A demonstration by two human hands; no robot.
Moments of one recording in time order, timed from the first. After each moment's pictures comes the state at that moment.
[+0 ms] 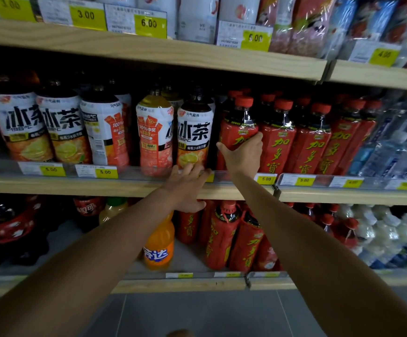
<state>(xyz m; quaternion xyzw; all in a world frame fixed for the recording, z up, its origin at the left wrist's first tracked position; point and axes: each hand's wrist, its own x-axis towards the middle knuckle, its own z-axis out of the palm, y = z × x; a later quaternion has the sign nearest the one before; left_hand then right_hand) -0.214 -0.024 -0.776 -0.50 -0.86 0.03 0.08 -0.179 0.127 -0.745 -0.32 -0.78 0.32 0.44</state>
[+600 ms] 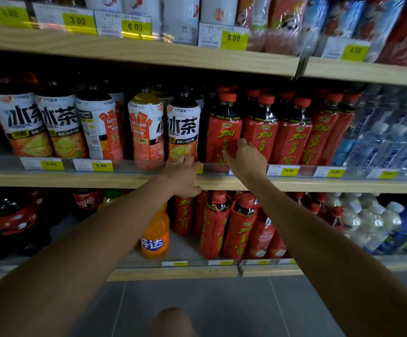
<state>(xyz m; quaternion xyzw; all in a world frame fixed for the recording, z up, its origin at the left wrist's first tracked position) -0.192 -0.010 -0.759 -0.44 -0.90 0.04 0.03 -0.115 0.150 -0.740 -0.24 -0.92 0.08 0.28</state>
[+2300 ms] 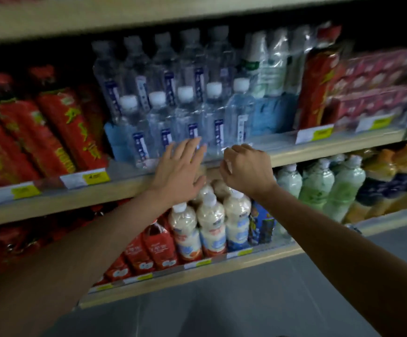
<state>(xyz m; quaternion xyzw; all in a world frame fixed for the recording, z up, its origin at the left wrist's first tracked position) 0.086 0.562 -0.783 -0.51 -0.83 0.06 0.23 0.186 0.704 -0.796 -0.14 -0.93 -0.03 0.33</state>
